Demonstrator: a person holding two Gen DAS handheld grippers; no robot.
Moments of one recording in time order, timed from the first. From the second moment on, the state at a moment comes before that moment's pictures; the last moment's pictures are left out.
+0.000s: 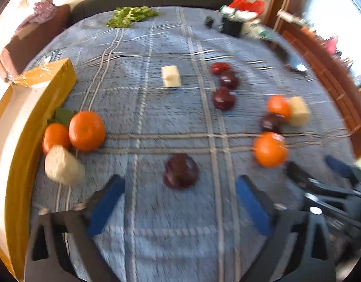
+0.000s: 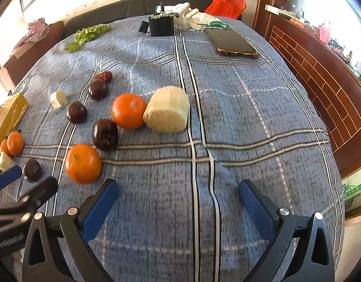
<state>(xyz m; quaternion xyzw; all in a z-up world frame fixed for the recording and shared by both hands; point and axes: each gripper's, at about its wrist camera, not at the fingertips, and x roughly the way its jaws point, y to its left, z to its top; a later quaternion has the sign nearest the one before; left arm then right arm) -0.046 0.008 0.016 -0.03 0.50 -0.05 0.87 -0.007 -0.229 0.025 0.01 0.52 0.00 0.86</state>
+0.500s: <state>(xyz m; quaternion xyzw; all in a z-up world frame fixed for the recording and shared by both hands) -0.161 0.126 0.122 -0.08 0.34 -0.01 0.94 -0.033 -0.228 0.028 0.02 0.54 0.00 0.84</state>
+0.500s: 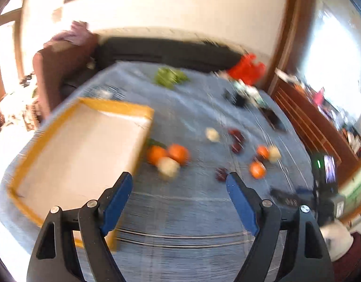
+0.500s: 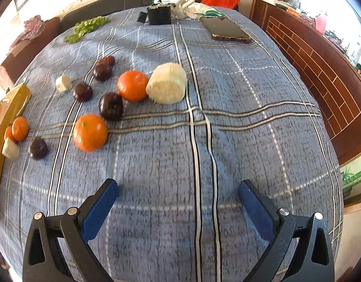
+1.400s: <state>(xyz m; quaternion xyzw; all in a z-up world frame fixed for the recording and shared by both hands) -0.100 0.074 0.062 -0.07 0.42 -0.13 0.90 0.002 -0.177 0.035 0.07 0.48 0.11 0.87</state>
